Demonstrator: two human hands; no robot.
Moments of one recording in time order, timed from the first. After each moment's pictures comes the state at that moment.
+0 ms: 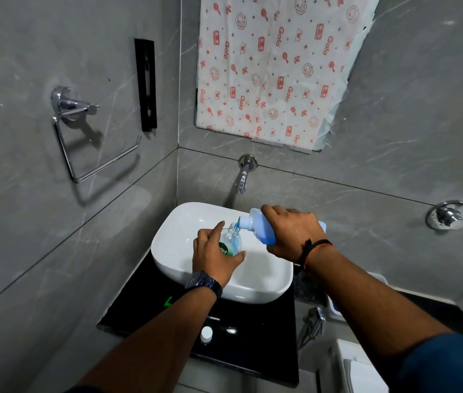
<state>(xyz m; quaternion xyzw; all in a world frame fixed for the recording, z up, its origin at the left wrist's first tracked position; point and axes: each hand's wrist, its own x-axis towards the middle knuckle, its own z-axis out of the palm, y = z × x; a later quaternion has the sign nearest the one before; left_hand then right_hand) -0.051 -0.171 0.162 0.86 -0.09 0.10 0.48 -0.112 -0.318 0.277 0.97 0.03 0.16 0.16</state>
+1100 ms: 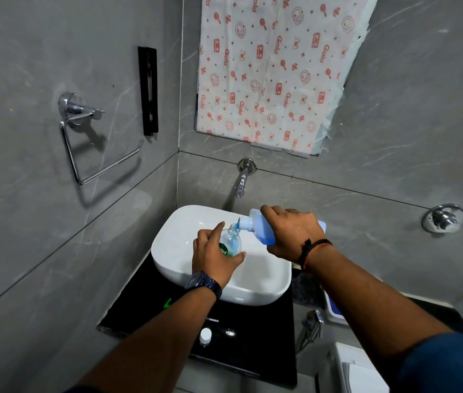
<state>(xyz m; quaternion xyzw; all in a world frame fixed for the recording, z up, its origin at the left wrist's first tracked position) -0.059 -0.168 0.171 0.86 -0.10 0.11 0.48 -0.120 -0.313 0.290 0.97 0.03 0.15 0.17</state>
